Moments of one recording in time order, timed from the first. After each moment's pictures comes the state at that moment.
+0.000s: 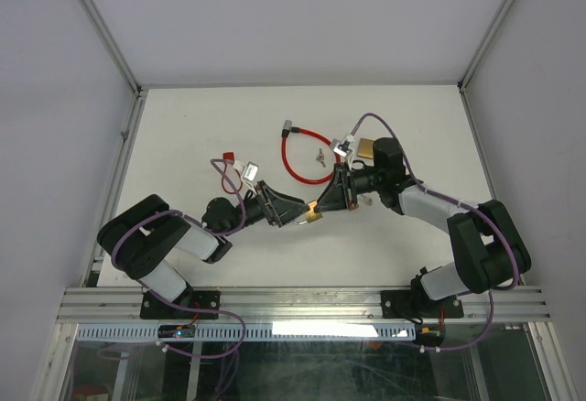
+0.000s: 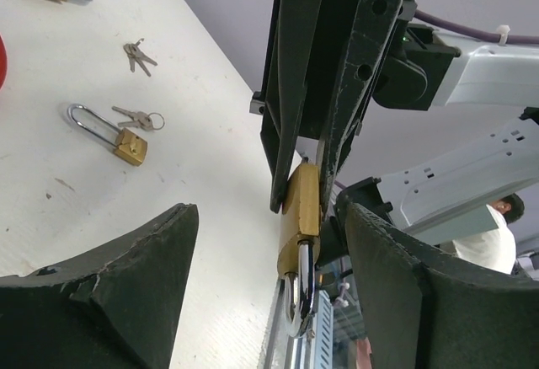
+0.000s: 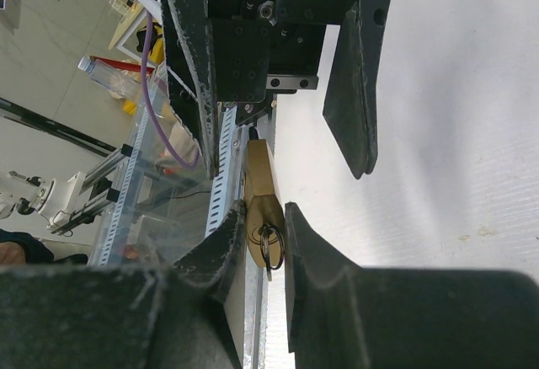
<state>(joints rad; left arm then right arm) -0.72 1.59 0.26 1.52 0.40 -0.98 0.41 1.45 0.67 0.38 -1.33 0.34</state>
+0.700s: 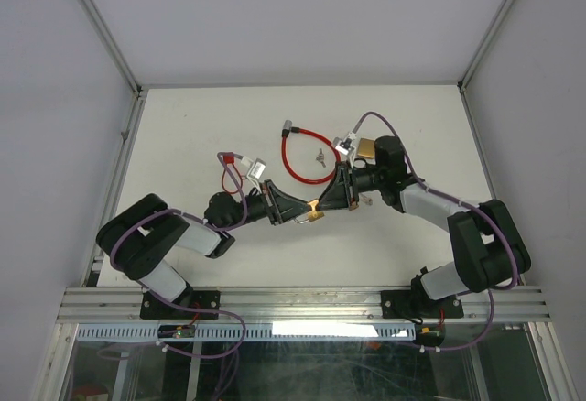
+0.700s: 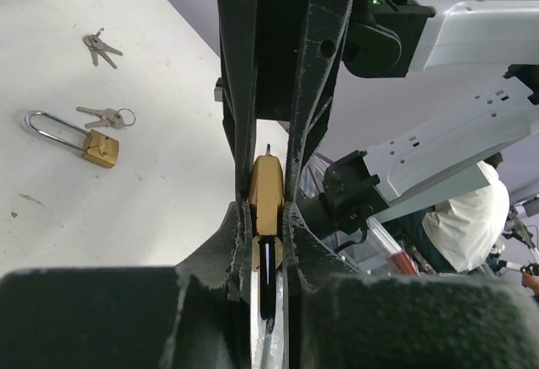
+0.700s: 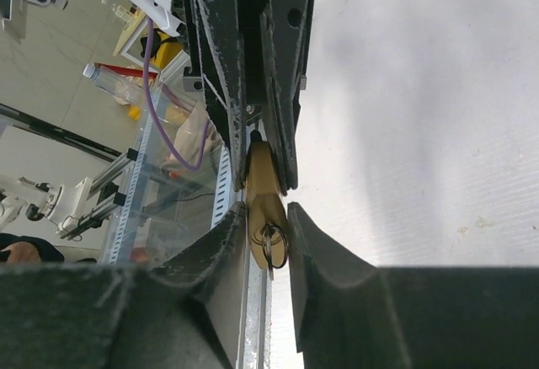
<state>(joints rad) -0.72 1.60 0.32 1.48 0.53 -0.94 0.39 1.46 0.67 0.37 -1.33 0.35</state>
